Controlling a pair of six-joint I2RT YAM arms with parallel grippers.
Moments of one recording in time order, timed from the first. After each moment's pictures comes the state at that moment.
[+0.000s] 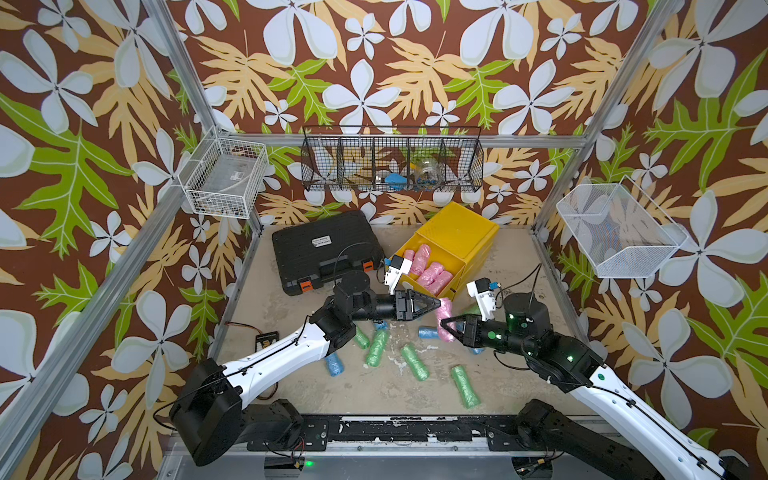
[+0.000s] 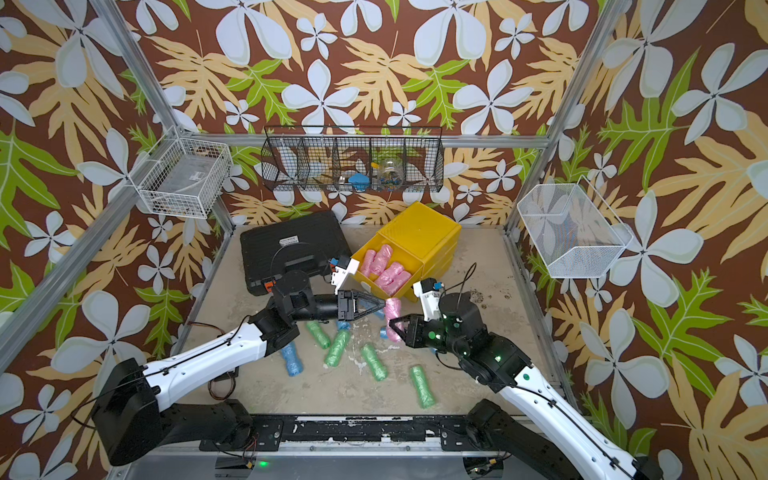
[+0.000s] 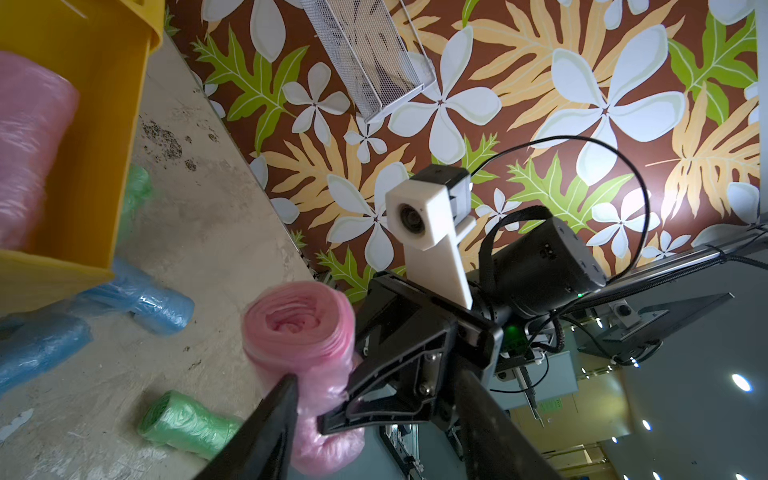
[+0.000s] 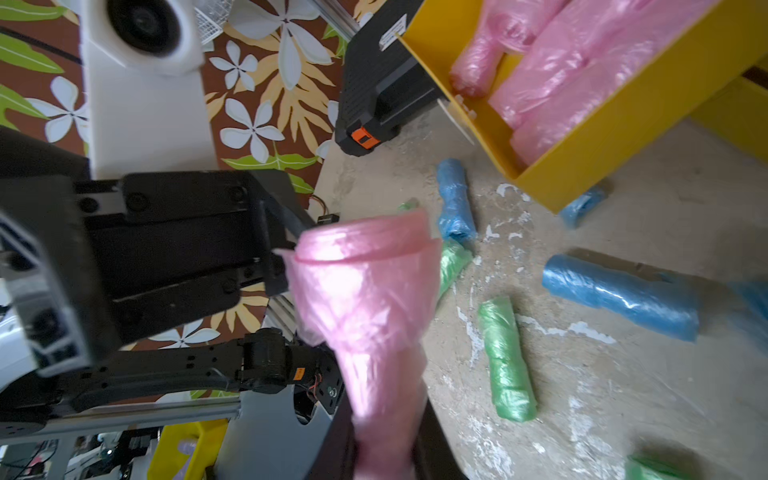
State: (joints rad) left arm -0.74 1.29 0.86 0.38 0.72 -1.05; right arm 0.66 0.80 0.85 -0.52 -0.34 0.75
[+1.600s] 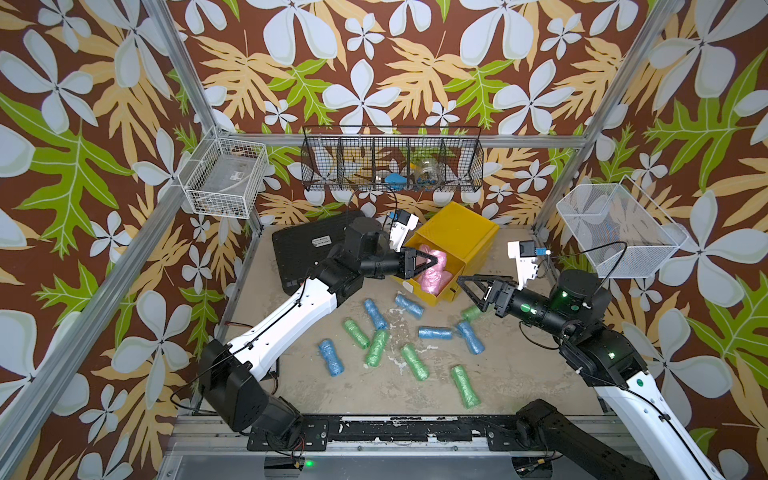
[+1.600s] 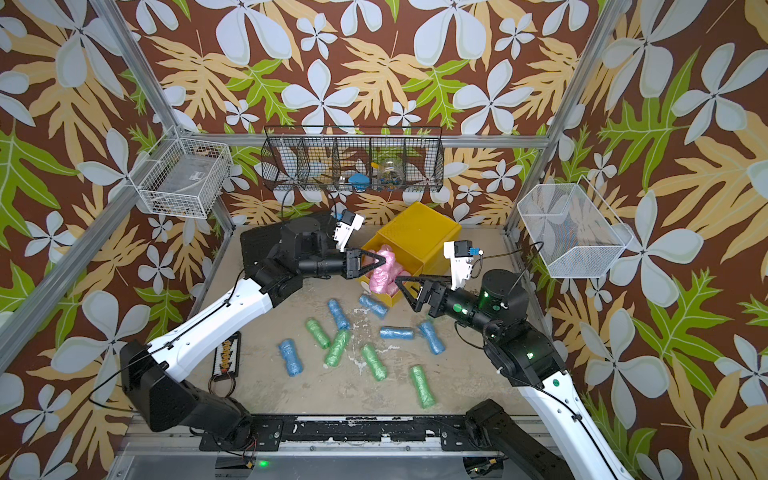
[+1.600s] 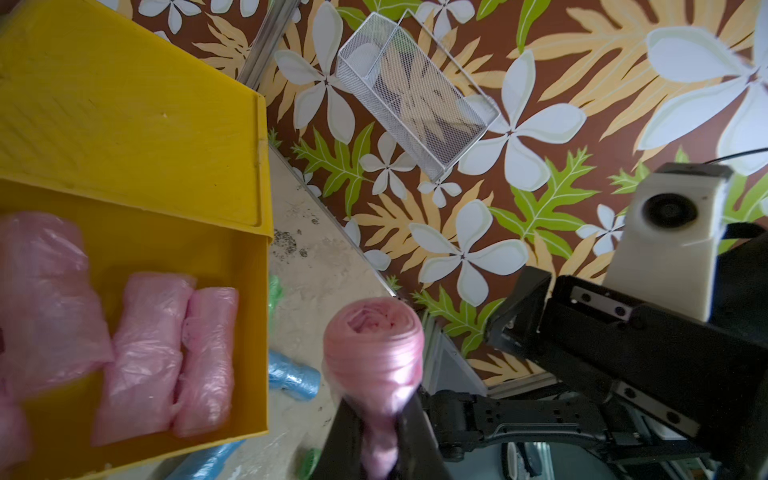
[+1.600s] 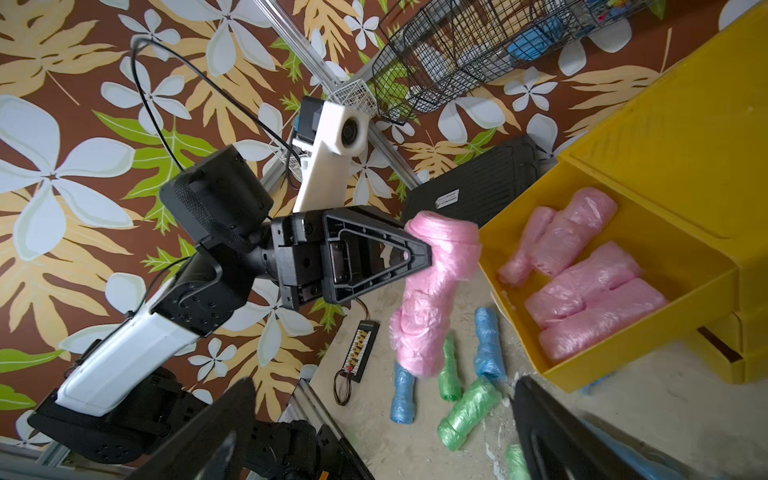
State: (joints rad) left arm -0.64 1.54 1.49 -0.26 0.62 -0.52; right arm 0.44 0.82 1.11 -0.48 -0.41 0.63
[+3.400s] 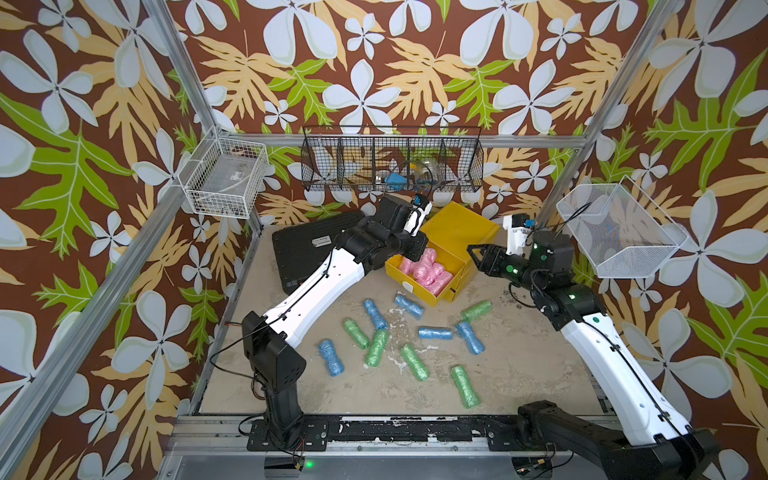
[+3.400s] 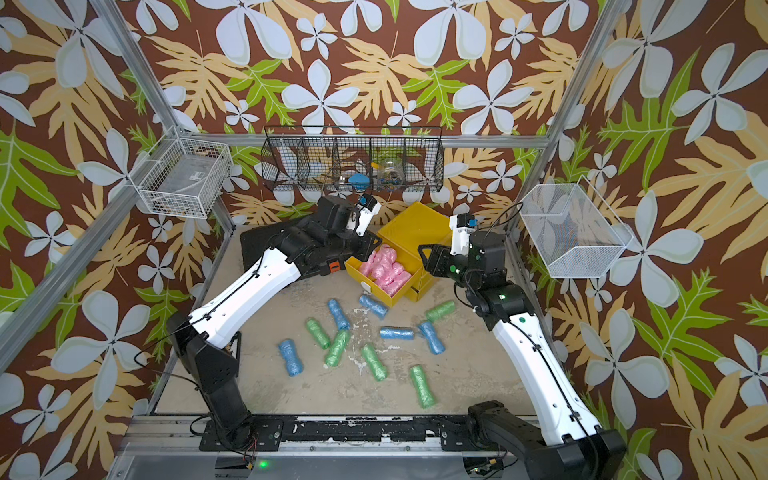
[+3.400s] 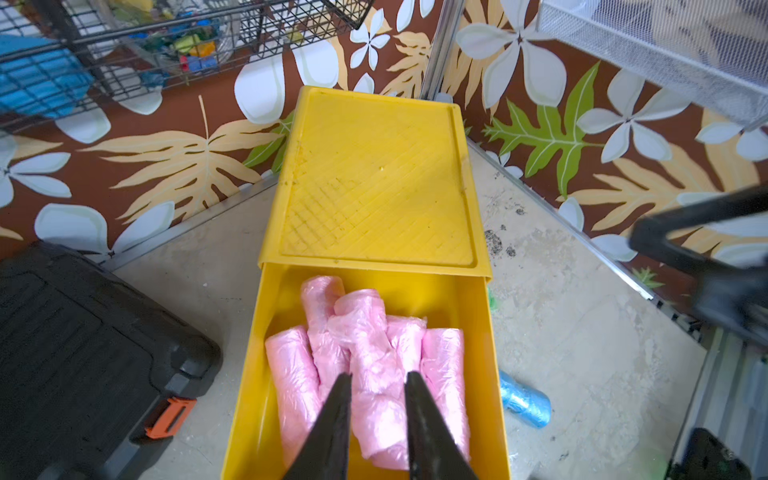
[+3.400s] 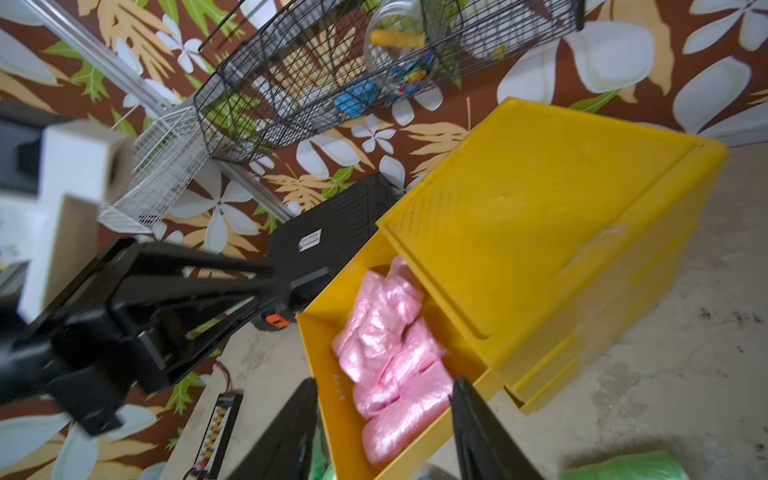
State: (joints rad) left arm -0.69 1.76 1.87 -0.68 0.09 -0.12; right arm 0.18 1.16 1.19 -0.38 -0.31 0.46
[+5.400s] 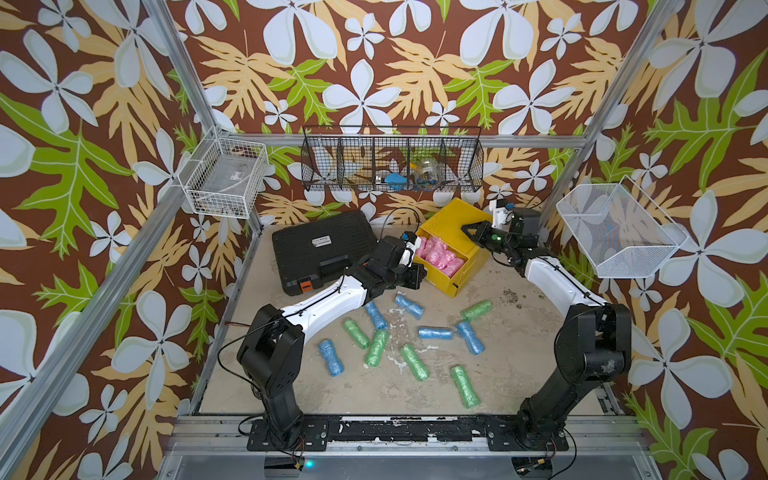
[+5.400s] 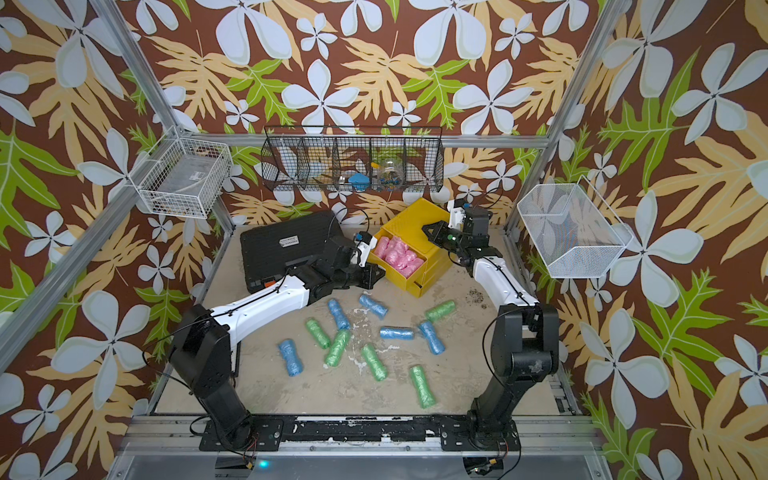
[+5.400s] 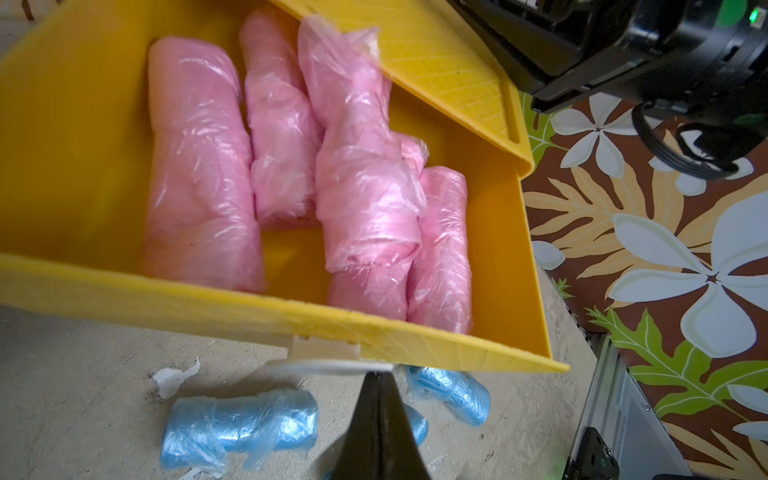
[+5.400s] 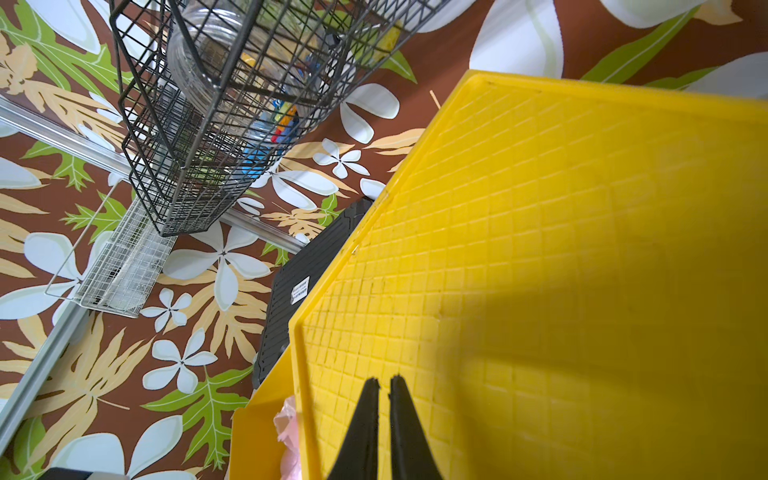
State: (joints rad) left arm -0.67 1.77 1.40 -0.18 0.28 -0.43; right arm 0.03 1.75 1.36 -0.02 -0.61 0.59
